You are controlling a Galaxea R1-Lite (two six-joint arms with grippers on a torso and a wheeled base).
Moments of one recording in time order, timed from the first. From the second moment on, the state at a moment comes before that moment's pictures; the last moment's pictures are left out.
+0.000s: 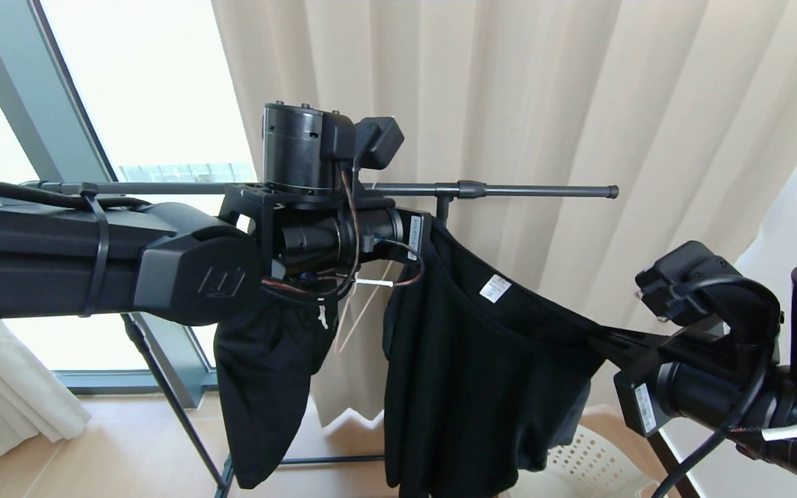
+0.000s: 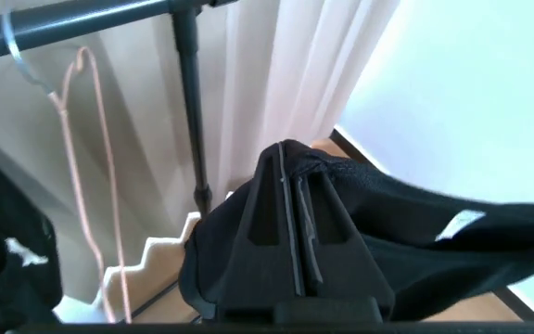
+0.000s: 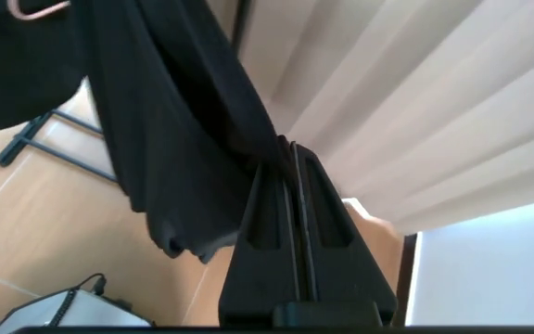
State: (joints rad) left arm -0.65 1.91 -1.40 -0.26 -0.09 -0.07; right arm 0.75 1.36 -0.63 -0.29 -0.42 -0.06
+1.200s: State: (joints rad) left arm -0.70 1.96 -1.50 -0.28 -0.21 -0.07; right arm 1.04 1.43 -0.69 -0.32 -0.40 0.21
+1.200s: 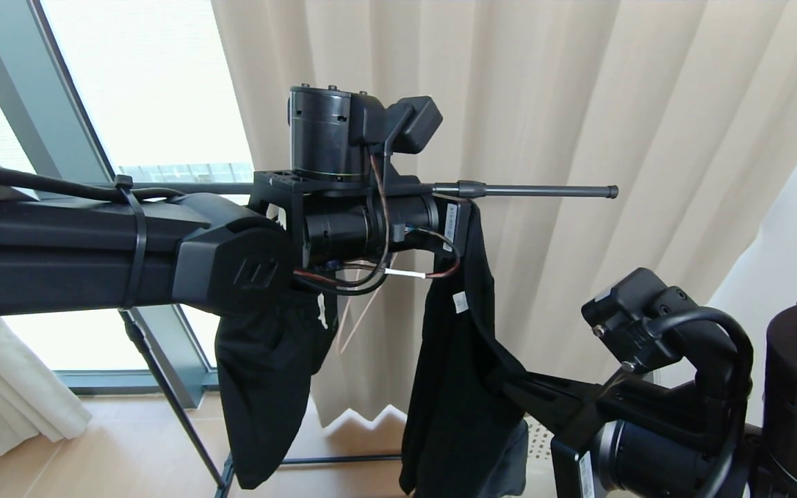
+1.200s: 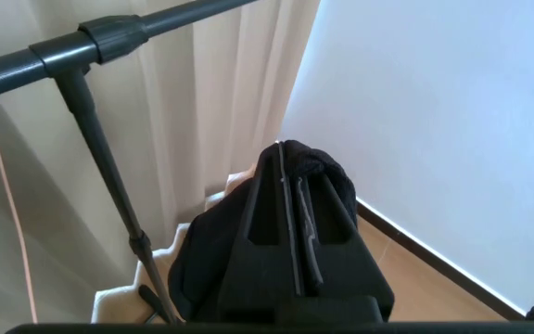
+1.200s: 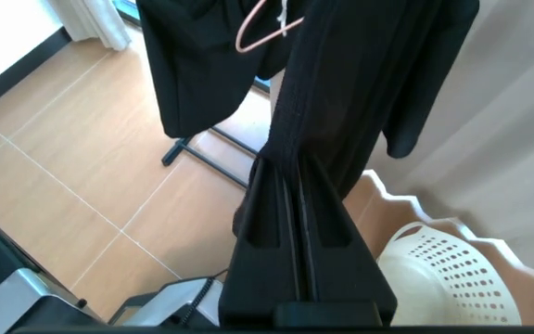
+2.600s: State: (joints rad) left arm -0.66 1.83 -1.41 0.01 -0.04 0.01; right arm 0.72 1.48 -0.75 -0.36 -0.51 0.09
